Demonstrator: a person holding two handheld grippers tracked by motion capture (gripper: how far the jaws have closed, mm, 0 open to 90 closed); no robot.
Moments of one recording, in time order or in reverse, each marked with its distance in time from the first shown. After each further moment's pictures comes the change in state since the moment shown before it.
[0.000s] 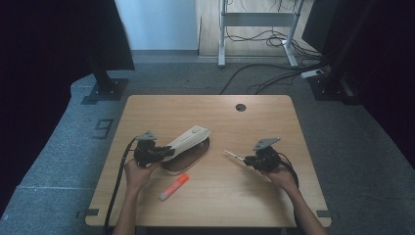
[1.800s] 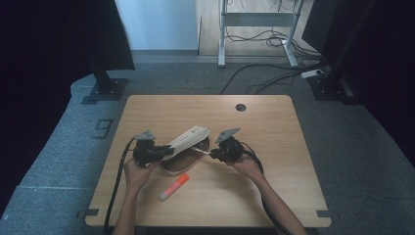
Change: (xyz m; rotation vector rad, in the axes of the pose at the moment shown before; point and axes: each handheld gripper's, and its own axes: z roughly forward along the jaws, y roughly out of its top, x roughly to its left) left arm -0.001 0.002 -0.004 -0.014 0.006 0.006; right arm 0.044 0.088 0.072 -0.015 0.106 -0.118
